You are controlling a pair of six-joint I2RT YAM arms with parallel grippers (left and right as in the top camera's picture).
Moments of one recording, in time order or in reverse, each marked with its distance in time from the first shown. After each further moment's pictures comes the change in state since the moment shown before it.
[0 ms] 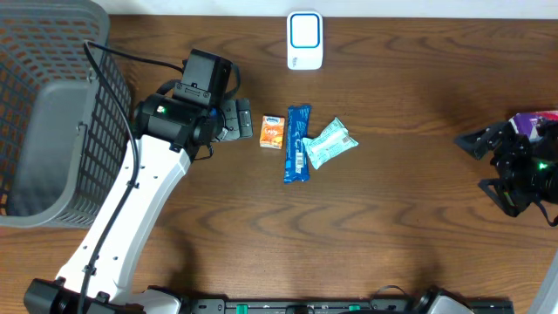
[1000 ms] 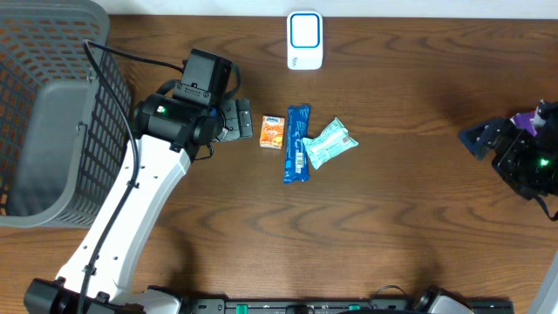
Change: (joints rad) left arm 0.000 0.000 0.000 0.000 0.000 0.000; right arm 0.006 0.000 0.000 0.123 -0.011 -0.244
